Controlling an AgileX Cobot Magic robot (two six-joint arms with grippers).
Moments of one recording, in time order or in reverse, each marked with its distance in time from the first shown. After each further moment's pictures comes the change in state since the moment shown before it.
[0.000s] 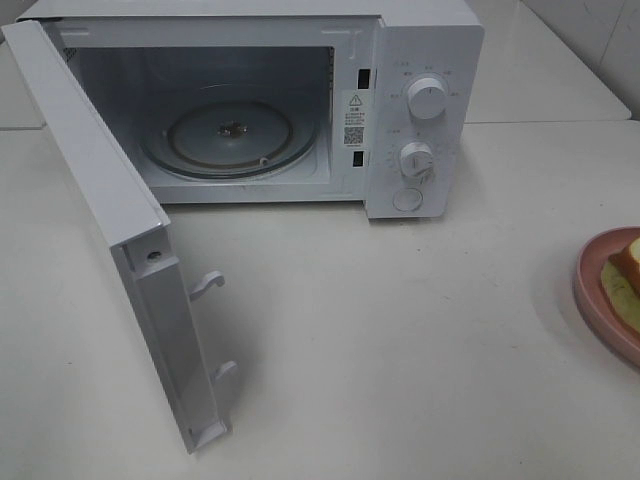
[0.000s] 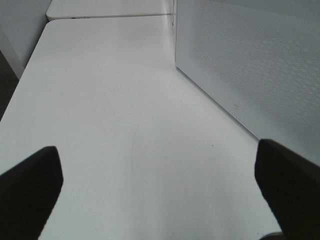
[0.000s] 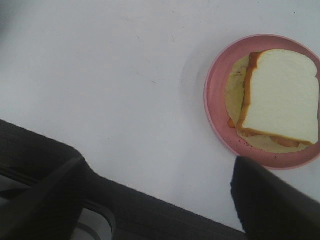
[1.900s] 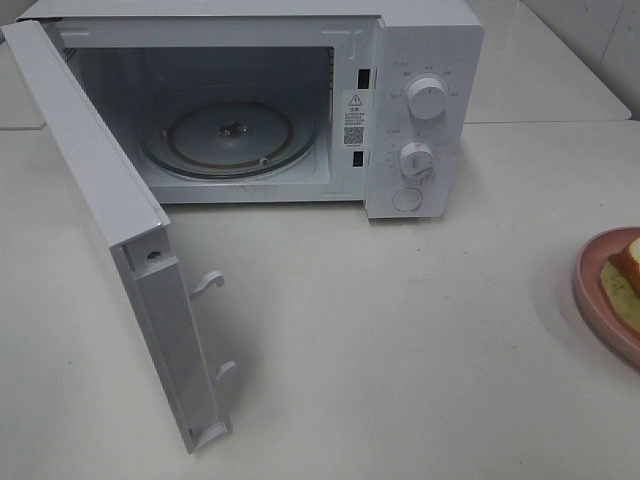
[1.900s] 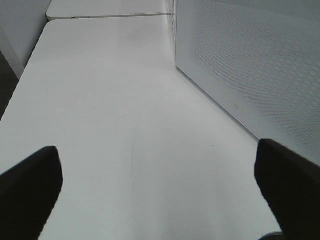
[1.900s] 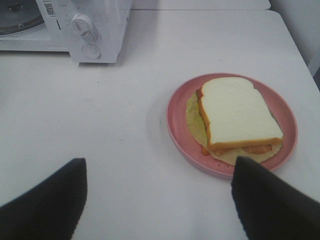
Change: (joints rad) left arm 0.000 0.000 0.000 0.000 0.000 0.000; right arm -0.415 -0.638 0.318 0.135 -0.157 -0.078
